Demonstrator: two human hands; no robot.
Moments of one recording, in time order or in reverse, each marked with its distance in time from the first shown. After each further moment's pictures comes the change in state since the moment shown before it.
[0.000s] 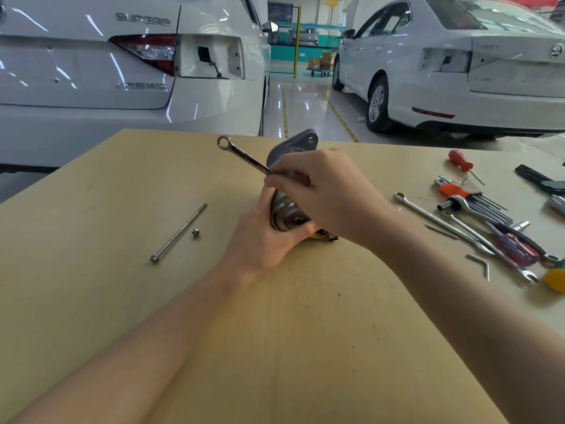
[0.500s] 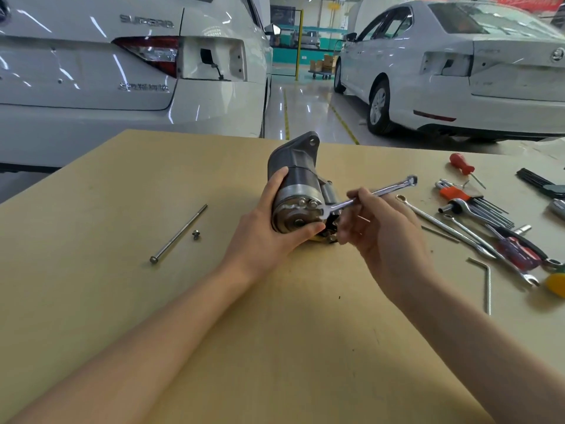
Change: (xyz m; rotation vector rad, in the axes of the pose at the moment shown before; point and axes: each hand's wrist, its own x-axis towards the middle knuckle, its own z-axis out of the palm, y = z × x) left_hand 0.000 0.001 0.002 -0.082 0.022 0.041; right_hand -0.059 0.028 0.009 1.285 0.407 0.566
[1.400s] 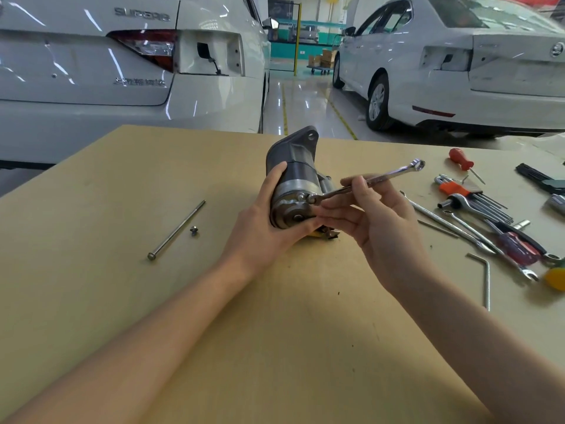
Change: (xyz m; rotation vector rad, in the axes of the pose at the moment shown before) left_hand -0.001 0.001 0.000 -0.030 -0.016 0.017; right_hand 0.006 0.006 0.000 0.003 -0.073 -0.066
